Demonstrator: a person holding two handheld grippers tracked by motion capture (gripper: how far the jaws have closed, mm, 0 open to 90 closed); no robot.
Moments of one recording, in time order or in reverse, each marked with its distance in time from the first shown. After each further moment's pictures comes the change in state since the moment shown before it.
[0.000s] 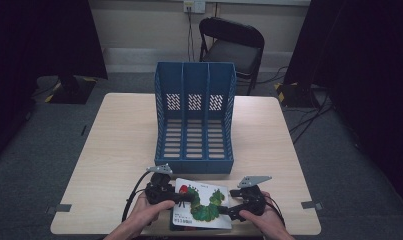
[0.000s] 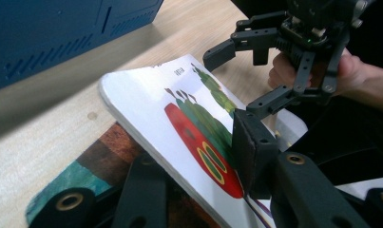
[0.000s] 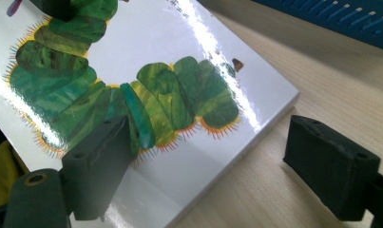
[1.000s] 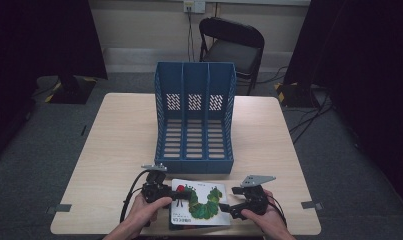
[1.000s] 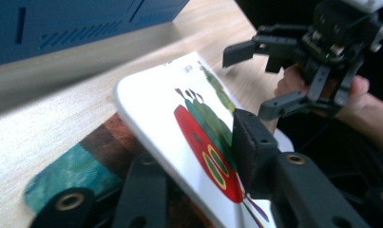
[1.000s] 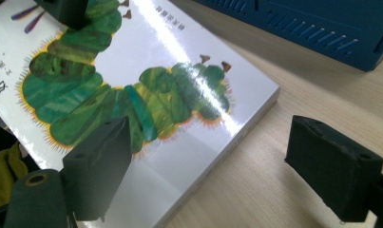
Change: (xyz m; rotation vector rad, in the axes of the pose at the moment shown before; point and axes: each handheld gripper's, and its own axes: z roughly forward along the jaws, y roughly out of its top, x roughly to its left) left arm 0.011 -0.006 -0.007 -0.007 0.032 -0.146; right arm 0.000 0.001 -0.008 -0.052 -0.024 -0.010
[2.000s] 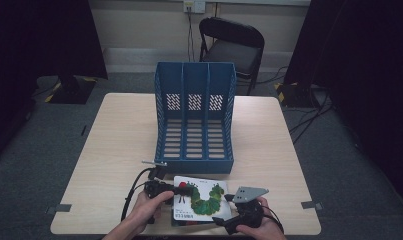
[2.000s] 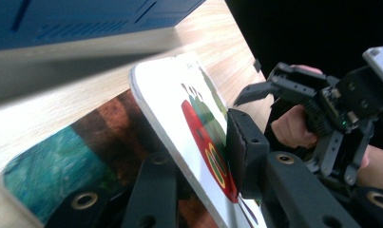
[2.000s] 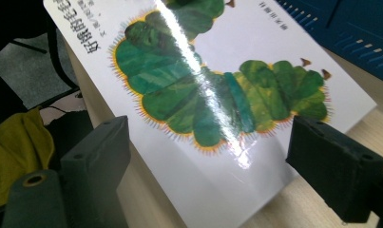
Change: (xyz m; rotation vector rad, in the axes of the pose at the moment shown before) left arm 0.017 0.002 0.006 -0.035 -0.095 -0.195; right arm 0.037 -0.006 0.000 -0.004 0.030 -0.193
